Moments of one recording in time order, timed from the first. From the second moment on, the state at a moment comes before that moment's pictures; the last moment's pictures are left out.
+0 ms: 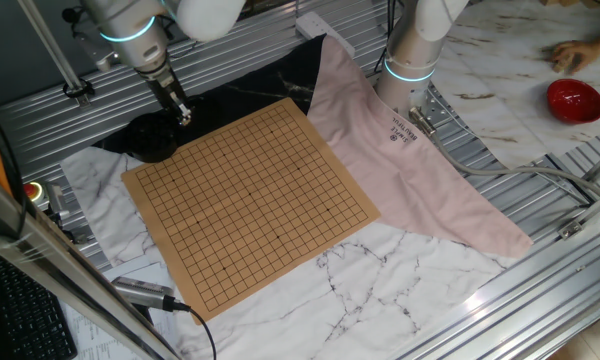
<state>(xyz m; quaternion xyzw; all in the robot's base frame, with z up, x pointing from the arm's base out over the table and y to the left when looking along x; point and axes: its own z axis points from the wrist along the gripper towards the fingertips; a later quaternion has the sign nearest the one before) 0.565 -0.118 0.123 0.11 -0.99 0.01 0.06</state>
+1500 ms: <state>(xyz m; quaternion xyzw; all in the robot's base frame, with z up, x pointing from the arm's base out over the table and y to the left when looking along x) 0.566 -0.119 0.126 0.11 -0.99 0.02 0.06</state>
